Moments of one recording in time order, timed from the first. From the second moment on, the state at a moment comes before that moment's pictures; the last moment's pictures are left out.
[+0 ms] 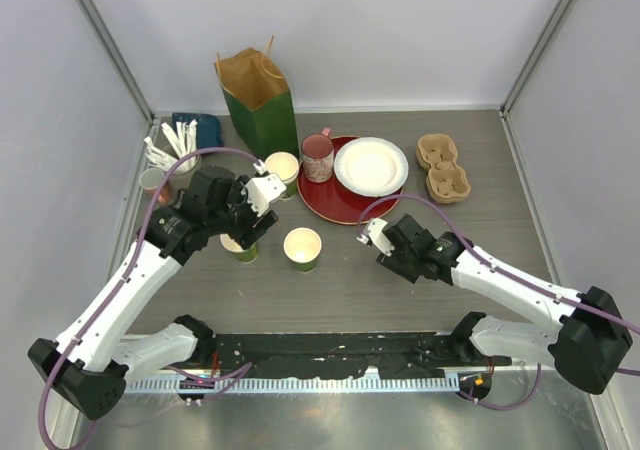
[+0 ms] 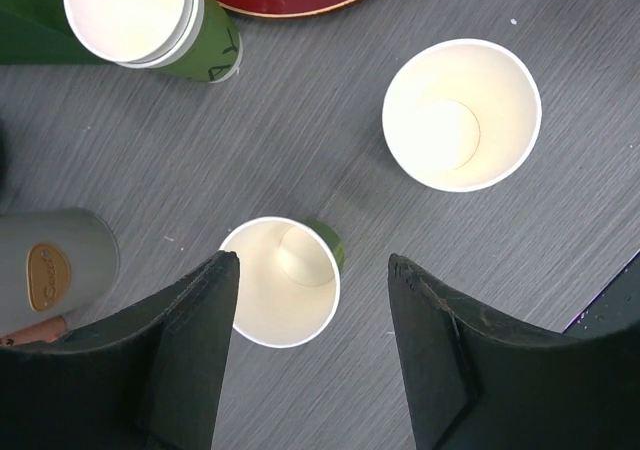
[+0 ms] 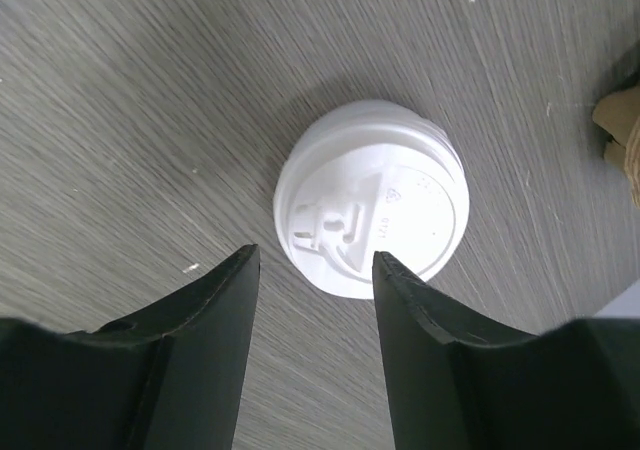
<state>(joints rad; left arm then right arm) -0.53 1.01 1.11 -0.84 0.14 0.42 0.76 1.11 0.70 -0.68 0.26 -0.35</state>
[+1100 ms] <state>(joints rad) -0.53 1.04 1.15 -0.84 0.16 0.45 0.77 1.23 0.67 -0.59 0.37 -0.39</state>
